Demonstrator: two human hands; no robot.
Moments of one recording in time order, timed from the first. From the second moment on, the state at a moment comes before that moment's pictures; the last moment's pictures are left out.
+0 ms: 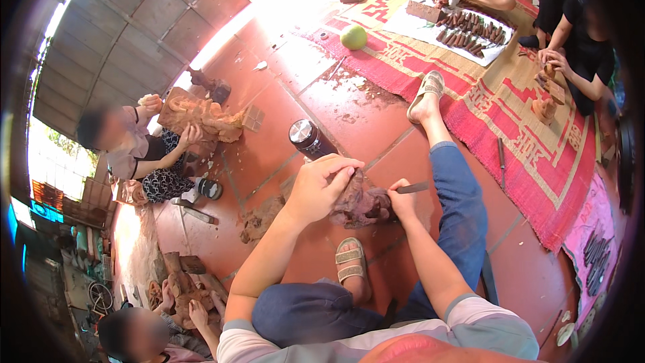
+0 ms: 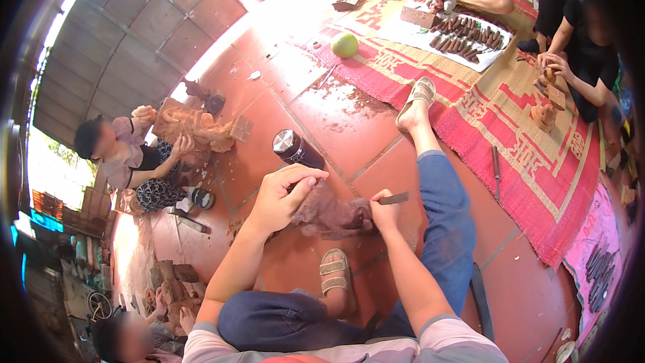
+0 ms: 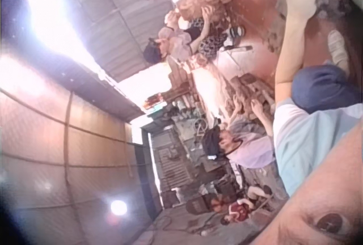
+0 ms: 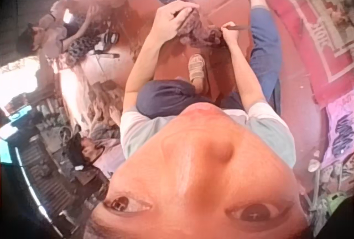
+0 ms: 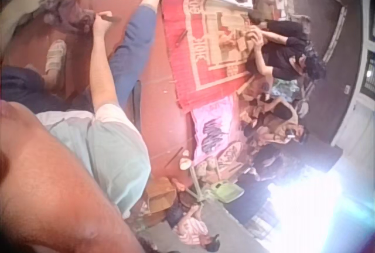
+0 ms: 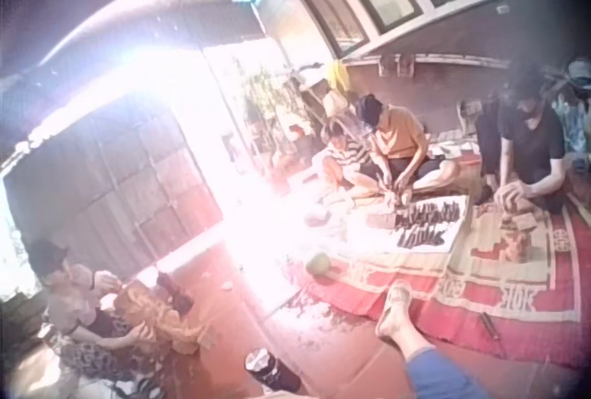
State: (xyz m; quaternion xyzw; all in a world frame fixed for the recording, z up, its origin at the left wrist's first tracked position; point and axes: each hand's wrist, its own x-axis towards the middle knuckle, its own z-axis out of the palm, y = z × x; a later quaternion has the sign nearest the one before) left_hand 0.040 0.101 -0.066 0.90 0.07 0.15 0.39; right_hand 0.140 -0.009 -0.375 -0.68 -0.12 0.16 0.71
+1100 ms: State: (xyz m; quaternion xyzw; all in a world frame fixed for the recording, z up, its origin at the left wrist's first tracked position) left_hand 0.051 0.126 -0.100 0.92 0.10 0.17 0.34; right_hand 0.074 -0.210 -0.109 -0.54 -0.16 0.14 0.82
